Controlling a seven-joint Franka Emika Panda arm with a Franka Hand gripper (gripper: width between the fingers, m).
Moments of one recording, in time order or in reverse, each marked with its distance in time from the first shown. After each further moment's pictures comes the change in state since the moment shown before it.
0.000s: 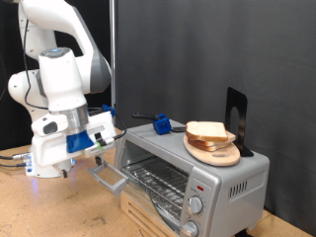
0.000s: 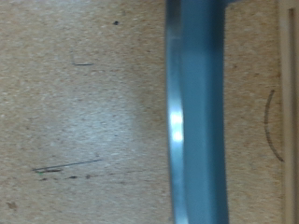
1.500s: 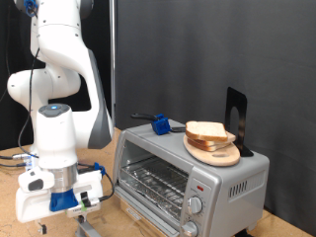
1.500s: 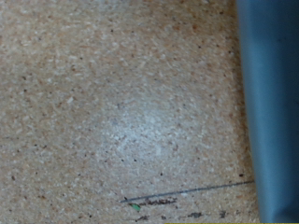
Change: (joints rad) arm -0.123 0.428 0.092 0.103 0.210 0.296 -0.207
